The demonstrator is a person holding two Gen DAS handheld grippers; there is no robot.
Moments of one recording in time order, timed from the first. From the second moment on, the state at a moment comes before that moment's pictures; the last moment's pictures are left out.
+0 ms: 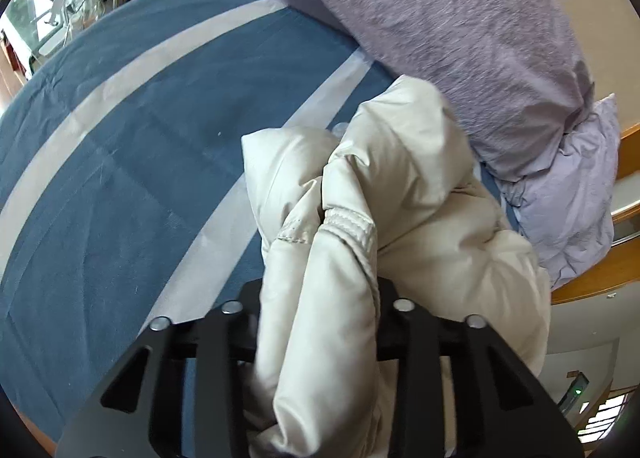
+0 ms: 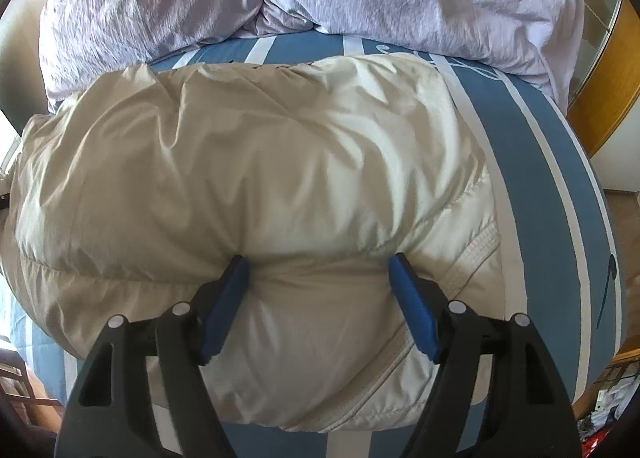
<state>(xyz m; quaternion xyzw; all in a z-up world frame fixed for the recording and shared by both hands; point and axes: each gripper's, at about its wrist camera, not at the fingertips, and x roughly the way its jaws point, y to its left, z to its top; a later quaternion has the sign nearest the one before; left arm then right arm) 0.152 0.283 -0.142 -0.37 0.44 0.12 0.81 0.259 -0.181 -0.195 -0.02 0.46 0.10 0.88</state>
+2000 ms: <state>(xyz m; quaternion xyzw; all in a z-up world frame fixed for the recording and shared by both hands) 0.260 -0.121 -0.059 -0.28 0.46 -0.10 0.84 0.241 -0.251 -0.201 0.00 0.40 0.20 0.89</state>
